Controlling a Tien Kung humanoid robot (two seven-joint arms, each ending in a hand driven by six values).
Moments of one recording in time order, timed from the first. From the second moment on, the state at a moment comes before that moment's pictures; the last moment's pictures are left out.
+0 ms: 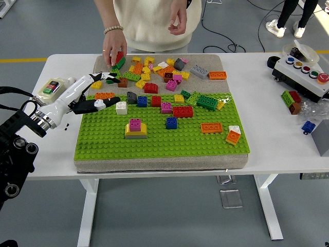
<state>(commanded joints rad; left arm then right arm) -0.43 0.18 -1.50 -1.13 1.87 -0.29 -0.42 0.17 -0.10 1.39 0.18 -0.41 -0.25 0.00</state>
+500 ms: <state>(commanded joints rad) -0.44 0.20 -1.51 -1.16 1.66 -0.33 -0.36 0.18 -0.09 1.39 0.18 -0.43 -0.25 -0.01</state>
